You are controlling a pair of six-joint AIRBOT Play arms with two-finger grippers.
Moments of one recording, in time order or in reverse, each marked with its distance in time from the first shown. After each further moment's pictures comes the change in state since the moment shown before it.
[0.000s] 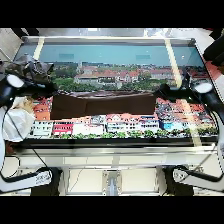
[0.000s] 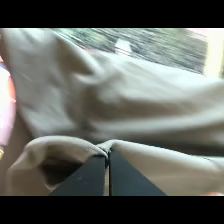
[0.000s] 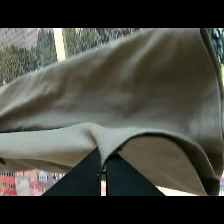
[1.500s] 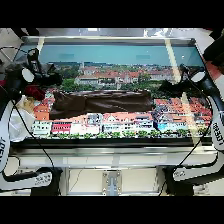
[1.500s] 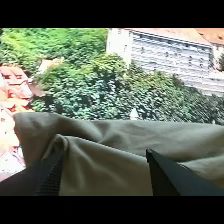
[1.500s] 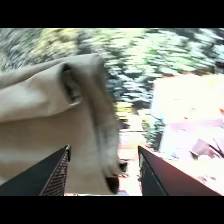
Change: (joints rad) left arm -0.136 0.009 0.077 0.171 0.143 -0.050; right arm -0.062 -0.190 0.220 -0.307 0.113 0.117
